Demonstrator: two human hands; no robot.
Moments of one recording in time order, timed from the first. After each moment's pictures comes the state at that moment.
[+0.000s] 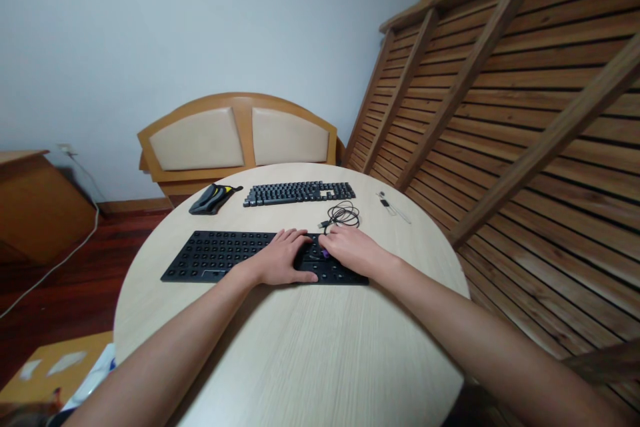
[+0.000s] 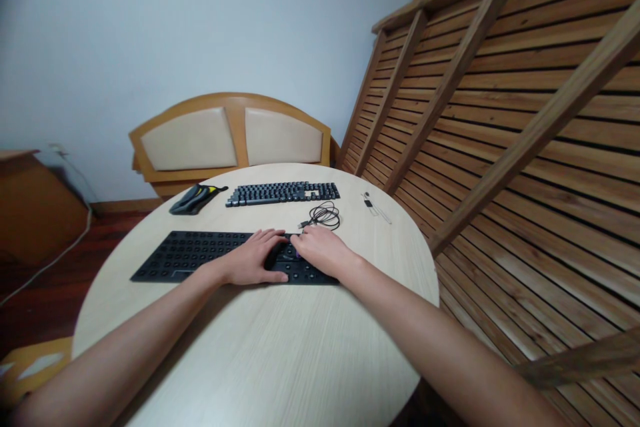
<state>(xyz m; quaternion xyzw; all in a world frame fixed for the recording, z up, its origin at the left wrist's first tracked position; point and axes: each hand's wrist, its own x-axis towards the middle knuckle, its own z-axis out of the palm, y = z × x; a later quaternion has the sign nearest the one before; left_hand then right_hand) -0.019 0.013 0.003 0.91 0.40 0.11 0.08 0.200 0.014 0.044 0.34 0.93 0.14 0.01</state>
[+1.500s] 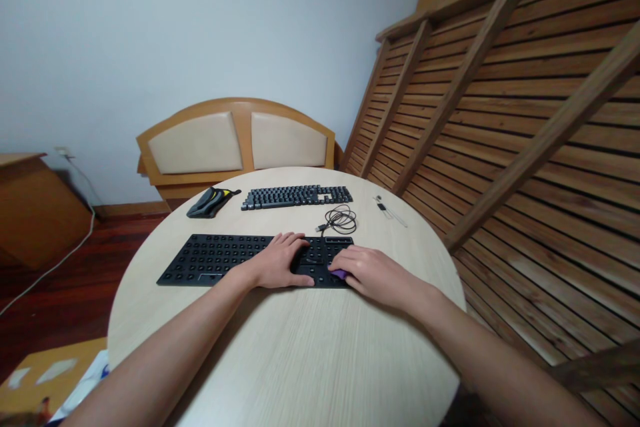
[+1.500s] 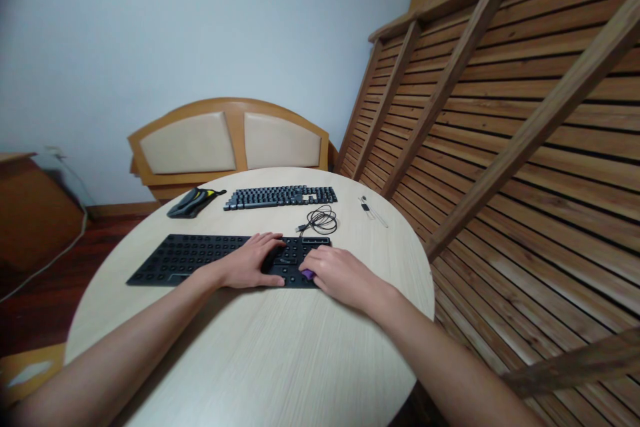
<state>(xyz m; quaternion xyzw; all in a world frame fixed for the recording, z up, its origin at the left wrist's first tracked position) -0.017 0.012 0.004 0.90 0.40 0.11 0.09 0.240 -0.030 0.048 0.33 0.94 -0.04 -0.10</state>
